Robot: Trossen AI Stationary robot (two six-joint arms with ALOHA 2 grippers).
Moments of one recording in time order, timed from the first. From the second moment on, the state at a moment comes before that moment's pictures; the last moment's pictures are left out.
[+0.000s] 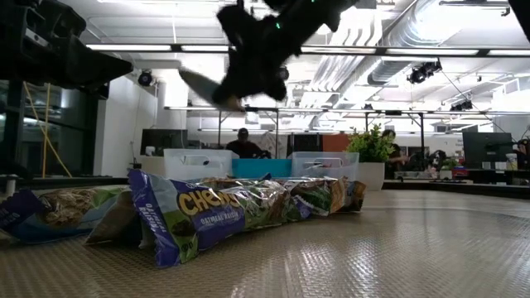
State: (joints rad) left arm -0.09 0.01 0.02 0.02 -0.14 -0.01; right arm -0.03 1.93 1.49 -0.27 0.02 0.29
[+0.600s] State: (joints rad) left arm -0.09 0.01 0.02 0.02 -0.14 -0.01; right arm -0.01 1.84 1.49 0.34 0.16 0.29
